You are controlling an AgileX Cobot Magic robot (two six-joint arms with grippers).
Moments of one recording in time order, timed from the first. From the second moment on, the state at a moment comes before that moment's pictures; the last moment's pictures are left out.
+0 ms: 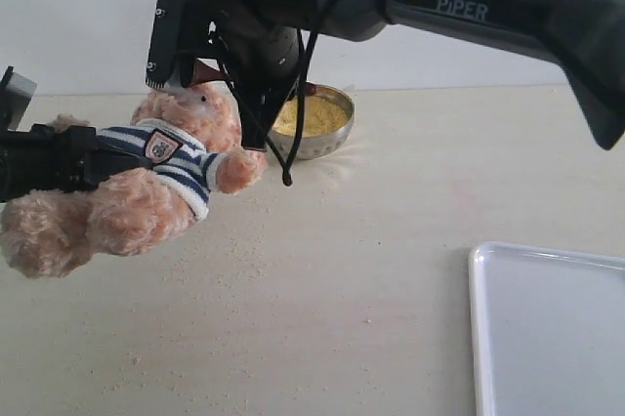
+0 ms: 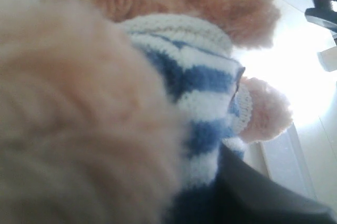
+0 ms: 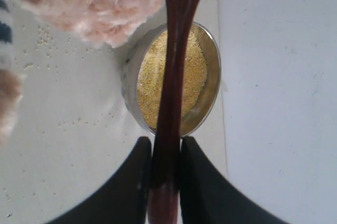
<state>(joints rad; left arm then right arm) 0.14 1.82 -0.83 -1.58 0.94 1.48 0.88 2.14 -1.96 -0.62 1.00 -0.36</state>
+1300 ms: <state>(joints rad) 0.14 1.82 -0.83 -1.62 0.94 1.48 0.59 1.97 -1.96 -0.20 1.21 -0.40</state>
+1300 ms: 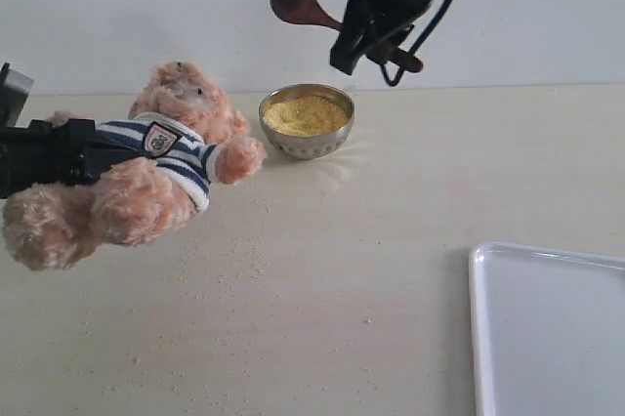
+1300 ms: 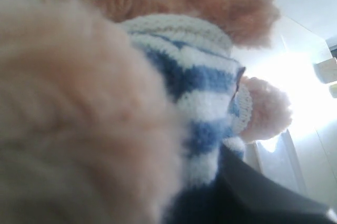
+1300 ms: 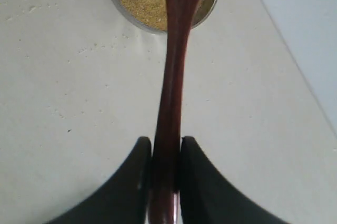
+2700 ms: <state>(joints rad) 0.14 1.82 -0.83 -1.72 0.97 1.42 0.65 2.37 -2.08 -0.88 0.95 -0.49</state>
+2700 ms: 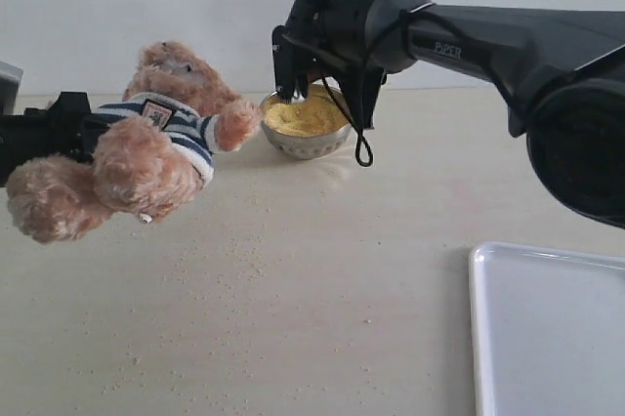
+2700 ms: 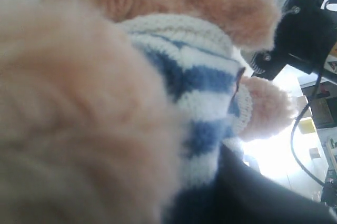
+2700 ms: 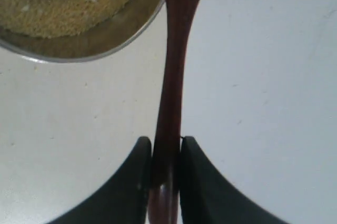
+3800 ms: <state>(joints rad) 0.15 1.82 -0.83 -1.72 0.97 1.42 0.65 2.41 -2.08 -0.79 1.01 -0.70</state>
